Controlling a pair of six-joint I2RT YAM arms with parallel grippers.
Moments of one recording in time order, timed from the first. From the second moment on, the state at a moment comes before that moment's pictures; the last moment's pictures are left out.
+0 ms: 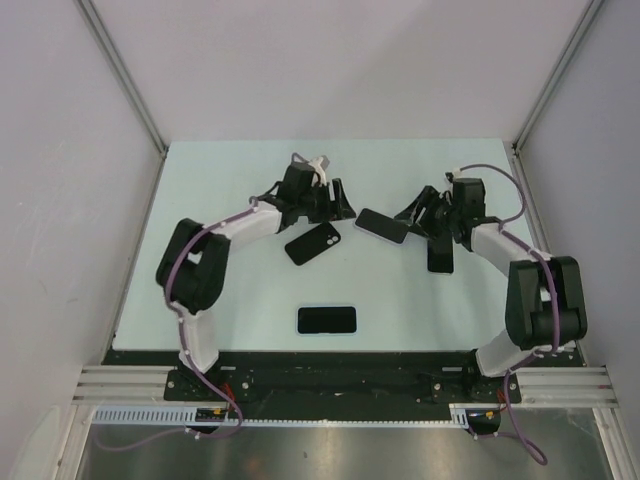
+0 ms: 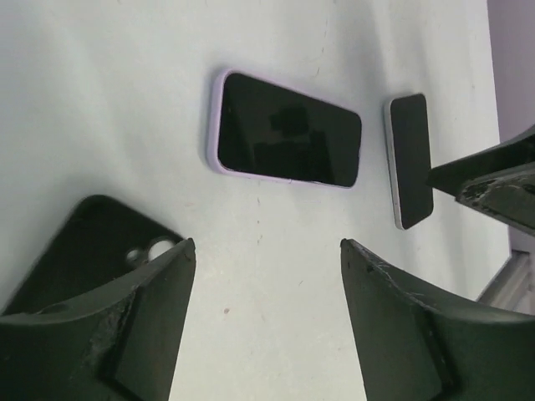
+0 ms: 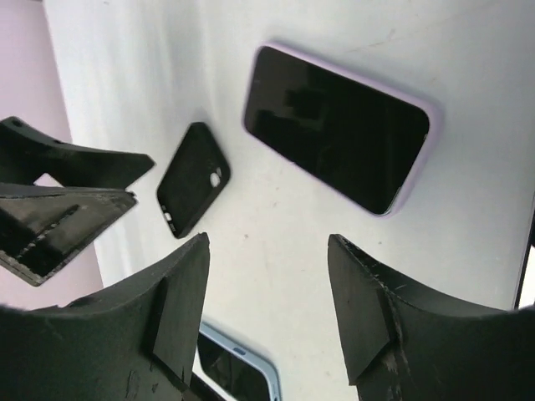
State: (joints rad) left arm -0.52 2.00 1.37 -0.02 0.36 -0.61; right arm 0.09 1.63 0.93 -0.01 -0.48 0.70
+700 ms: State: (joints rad) left arm -0.47 1.68 1.10 -0.33 -0.07 -0.35; right arm 0.29 1.37 0.80 -0.17 -0.40 0.67
